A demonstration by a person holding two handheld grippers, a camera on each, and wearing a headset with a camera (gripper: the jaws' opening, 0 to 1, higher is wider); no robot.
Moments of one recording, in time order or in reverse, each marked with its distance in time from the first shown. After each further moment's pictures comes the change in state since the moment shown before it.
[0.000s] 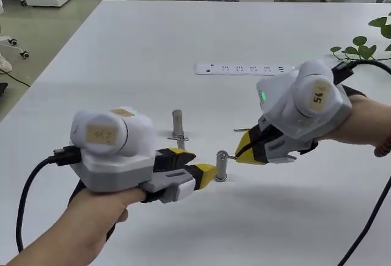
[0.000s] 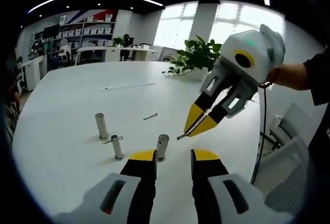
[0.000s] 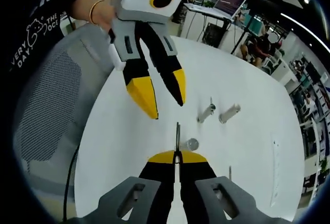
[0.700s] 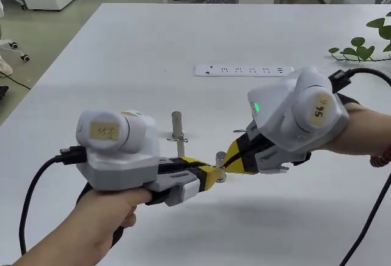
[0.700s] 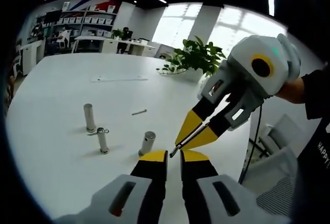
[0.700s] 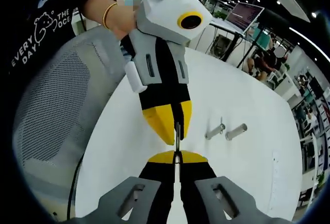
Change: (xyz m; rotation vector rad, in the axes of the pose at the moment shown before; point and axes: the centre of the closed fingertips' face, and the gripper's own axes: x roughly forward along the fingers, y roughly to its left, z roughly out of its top) left arm 0.004 -0.017 -0.003 -0.101 0.012 -0.071; right arm 0.000 0.016 0.025 -0.080 -0.066 0.018
